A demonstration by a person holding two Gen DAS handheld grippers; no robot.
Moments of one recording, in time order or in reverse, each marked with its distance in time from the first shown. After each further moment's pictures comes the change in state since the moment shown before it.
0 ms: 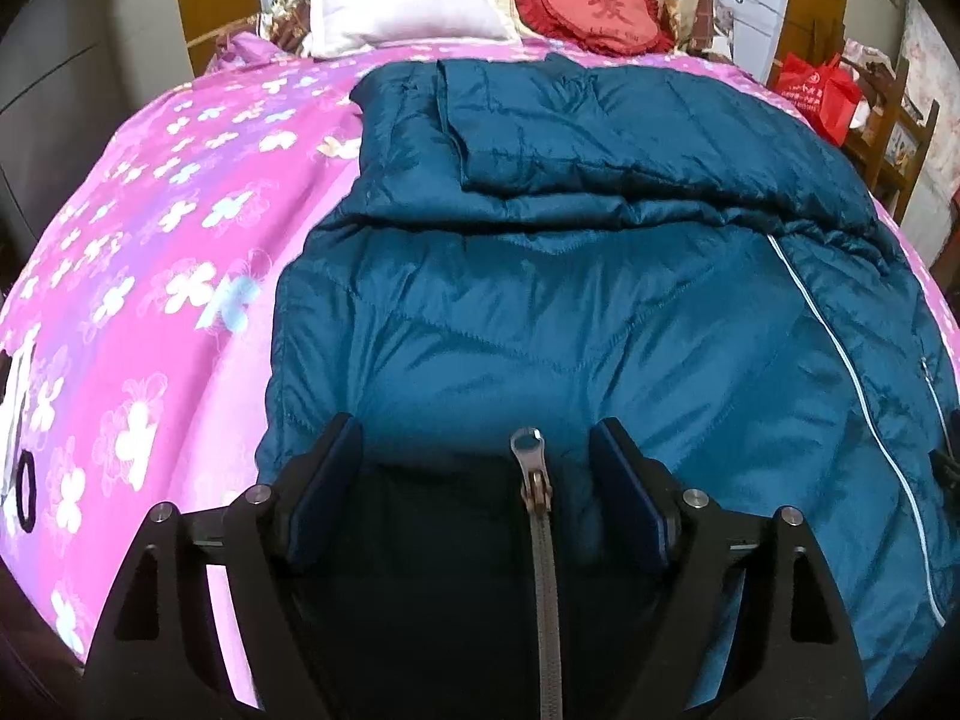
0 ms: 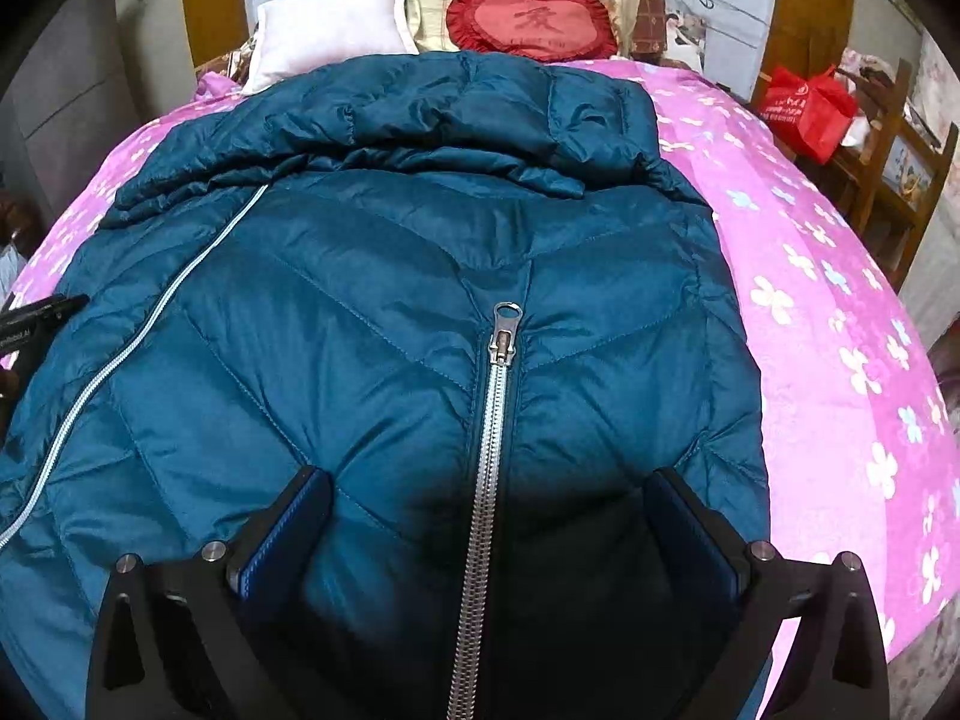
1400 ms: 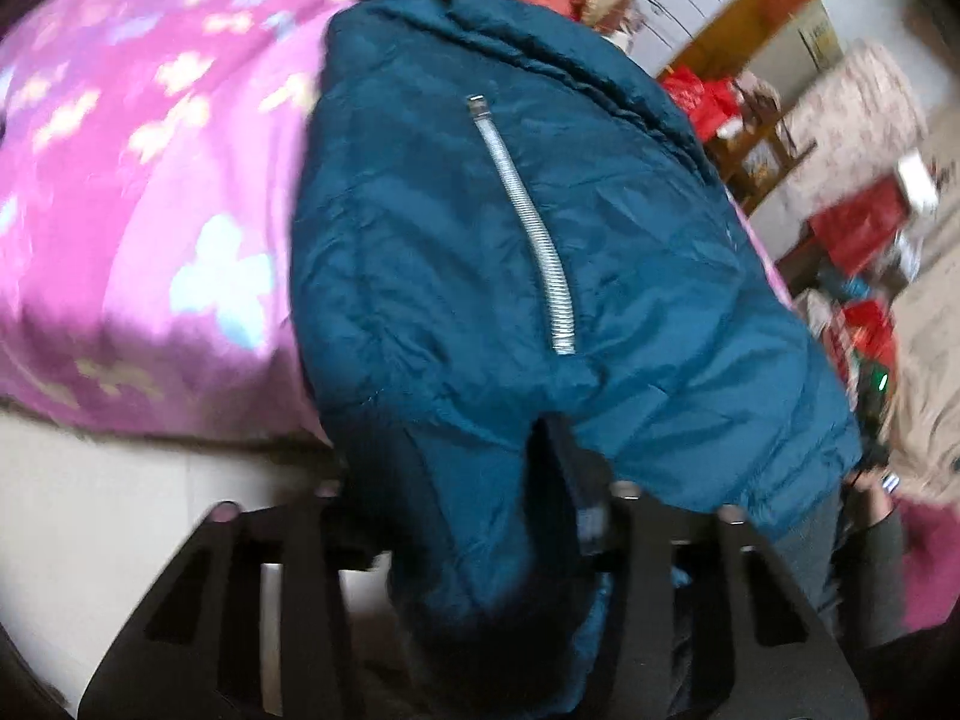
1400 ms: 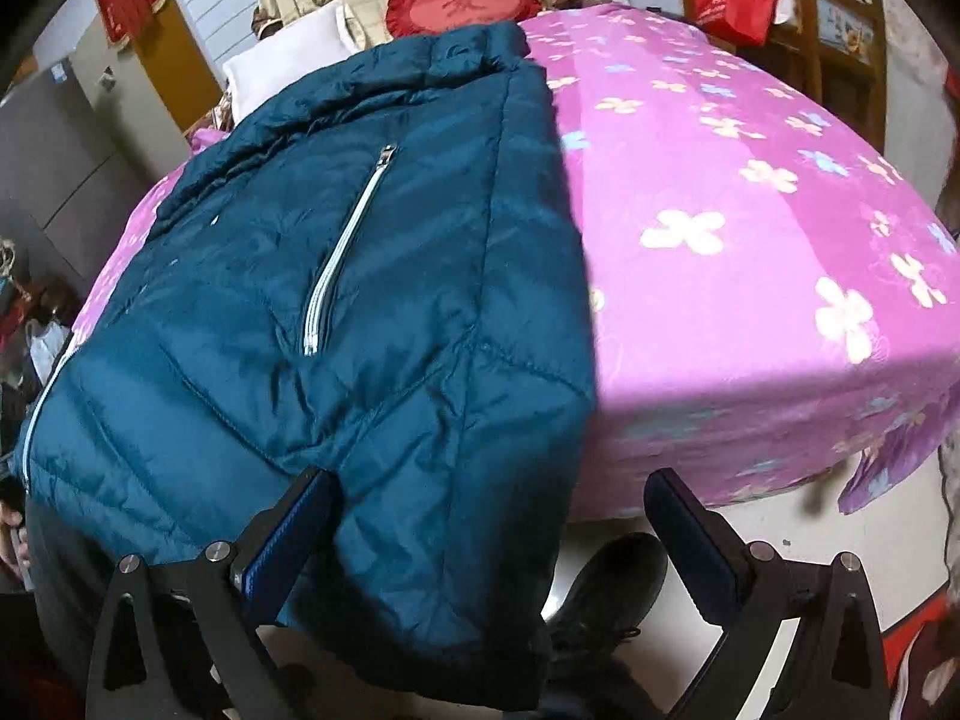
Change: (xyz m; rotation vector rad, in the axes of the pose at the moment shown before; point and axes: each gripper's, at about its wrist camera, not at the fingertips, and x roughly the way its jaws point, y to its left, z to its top) left arm -0.084 0.052 -0.148 -0.079 0.097 -0.446; right arm -0.055 -0.068 -0.131 0.238 0.032 0.181
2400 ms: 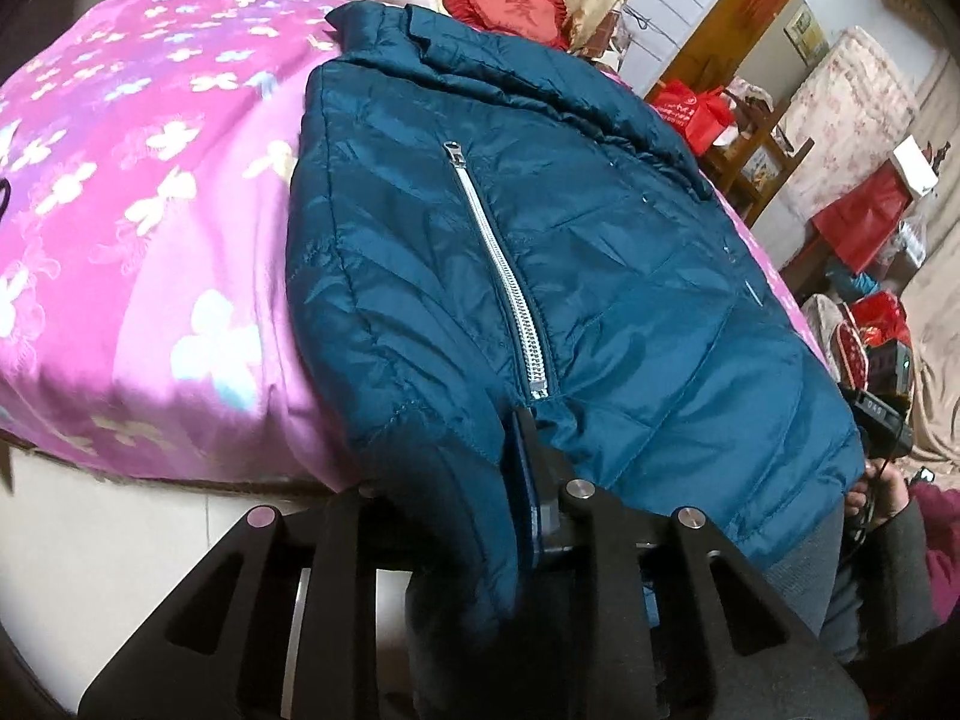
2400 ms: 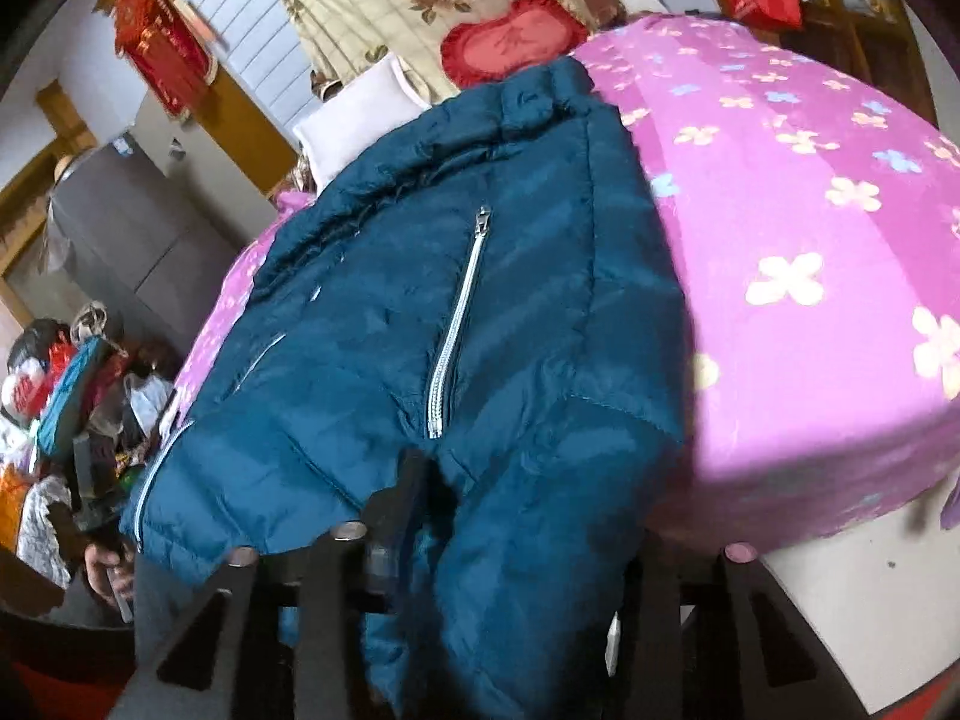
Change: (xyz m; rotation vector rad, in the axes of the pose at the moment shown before) left arm -0.002 -0.007 0.007 0.009 -0.073 0.010; right arm -0.012 0.009 0.014 0.070 -0.113 0.286
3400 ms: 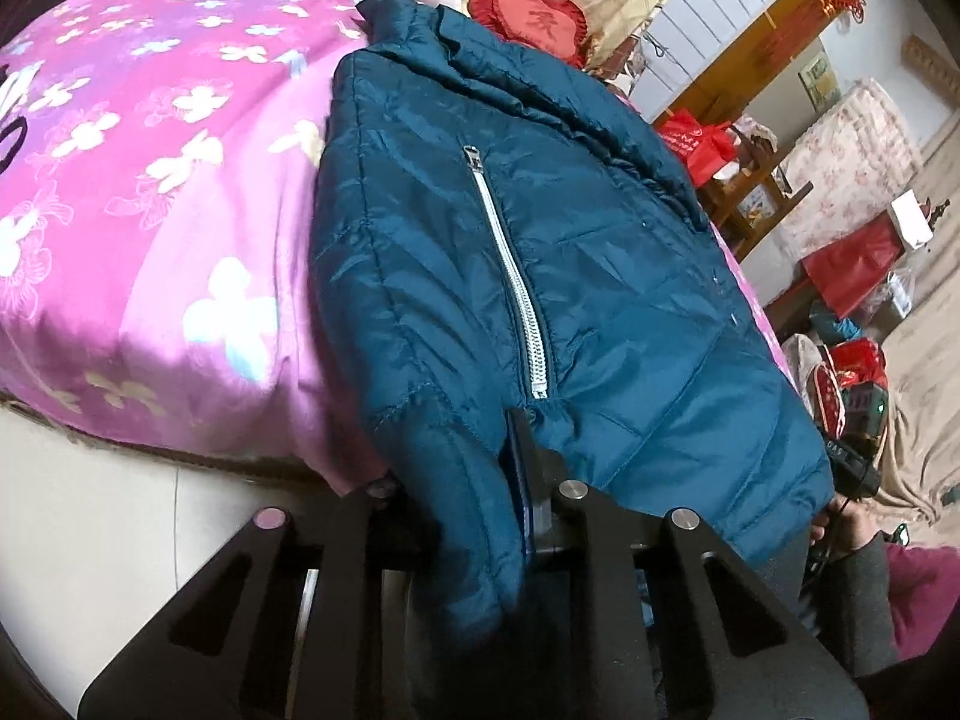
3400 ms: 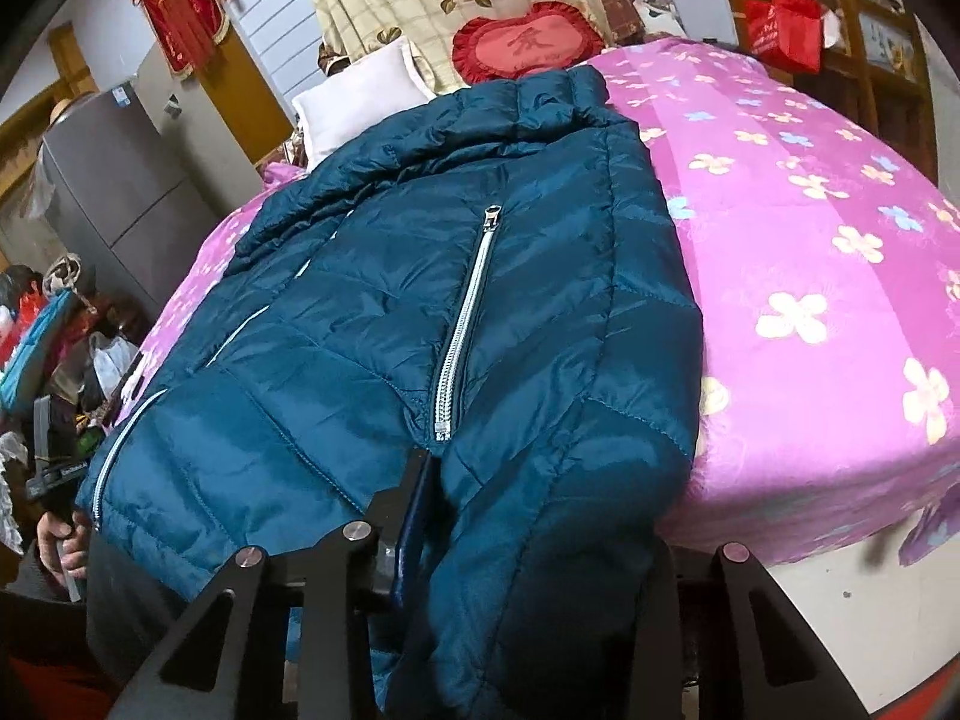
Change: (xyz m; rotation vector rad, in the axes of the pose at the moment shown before) left arm -0.010 0.010 -0.006 -0.105 -0.018 -0.050; right arm 0.011 0.015 0.002 -0.109 -0.003 -0.116
